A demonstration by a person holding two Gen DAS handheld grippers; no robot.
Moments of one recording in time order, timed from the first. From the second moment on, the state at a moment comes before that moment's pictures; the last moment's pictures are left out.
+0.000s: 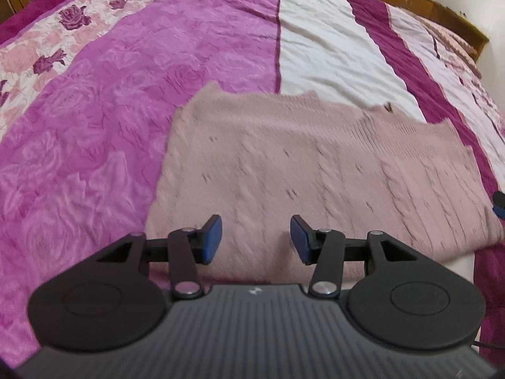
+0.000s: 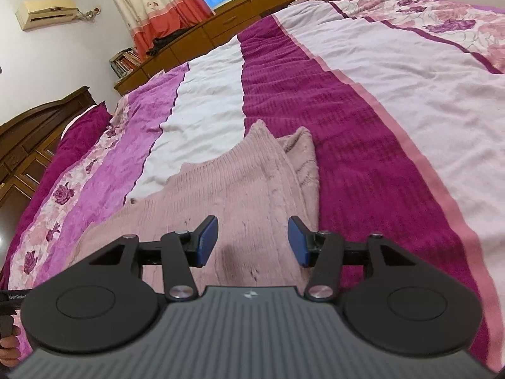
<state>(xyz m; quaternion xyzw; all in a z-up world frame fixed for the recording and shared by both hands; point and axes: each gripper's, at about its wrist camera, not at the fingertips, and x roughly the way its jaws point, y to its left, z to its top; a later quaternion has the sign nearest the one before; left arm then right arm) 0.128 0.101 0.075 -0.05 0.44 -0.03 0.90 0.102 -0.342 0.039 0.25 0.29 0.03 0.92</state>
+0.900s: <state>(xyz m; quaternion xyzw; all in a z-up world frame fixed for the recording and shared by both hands) 0.080 0.047 0.066 -0.02 0.46 0.01 0.89 0.075 -0.380 0.009 0.32 0.34 0.04 0.88</state>
